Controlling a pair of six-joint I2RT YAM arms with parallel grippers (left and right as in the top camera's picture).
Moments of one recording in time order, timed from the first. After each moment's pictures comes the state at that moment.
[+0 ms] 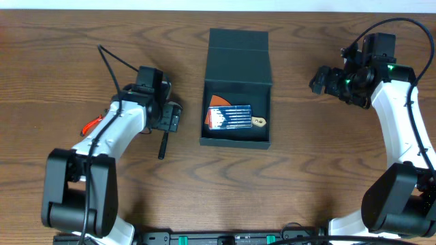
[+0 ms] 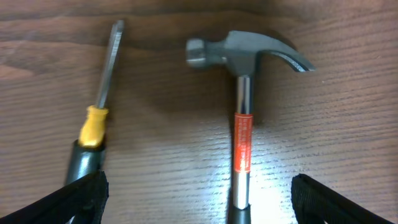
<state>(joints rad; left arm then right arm) -0.20 1.74 1.05 -0.62 -0.02 0.01 -0.15 1.70 1.40 -0.88 -0.23 0.15</state>
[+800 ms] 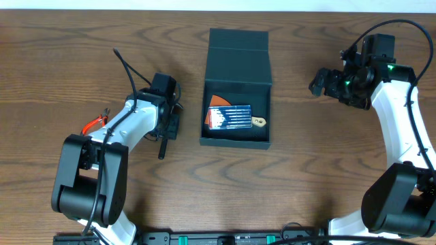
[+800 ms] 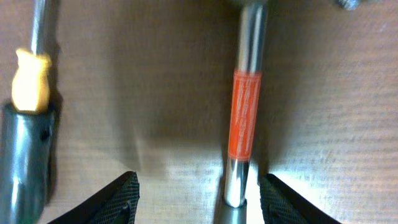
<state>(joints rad) -0.26 1.81 1.06 -0.70 -0.09 -0.10 -0.15 1.70 1.40 -0.91 -0.23 0.15</state>
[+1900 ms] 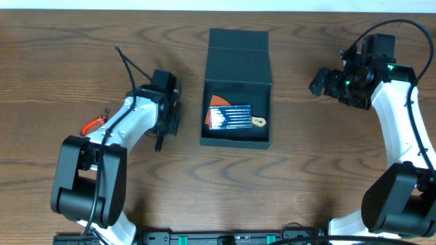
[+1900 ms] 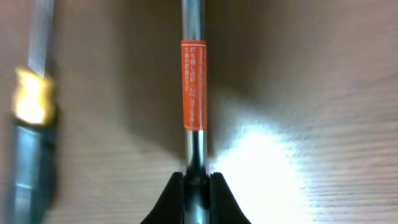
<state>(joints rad) -0.26 1.80 1.12 -0.73 -0.07 -0.03 -0.15 1.70 1.40 -0.91 -0.23 0.15</state>
